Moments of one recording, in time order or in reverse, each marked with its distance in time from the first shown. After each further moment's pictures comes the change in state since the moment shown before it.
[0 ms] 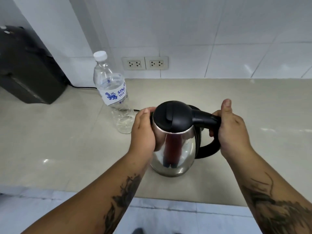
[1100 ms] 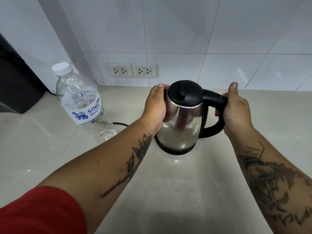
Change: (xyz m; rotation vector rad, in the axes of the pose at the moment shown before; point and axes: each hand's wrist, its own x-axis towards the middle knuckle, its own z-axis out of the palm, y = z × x) left_hand 0.123 0.015 0.124 0.011 -0.185 0.063; right_hand 0.149 0.000 -0.018 0.107 0.123 0.007
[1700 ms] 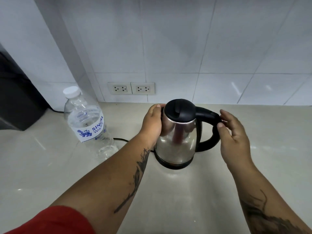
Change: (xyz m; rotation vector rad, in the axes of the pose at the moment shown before) left_hand 0.005 -0.005 -0.010 0.067 -0.071 -0.006; right_hand -0.040 0.023 -0.027 -0.147 -0.010 -0.313
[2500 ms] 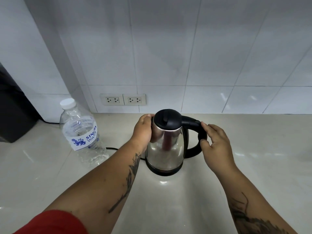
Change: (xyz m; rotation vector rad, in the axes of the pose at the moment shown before) left_hand 0.003 0.000 -0.001 0.008 -0.023 -0.025; right_hand -0.008 -0.009 -0.010 -0.325 -0.087 -0.005
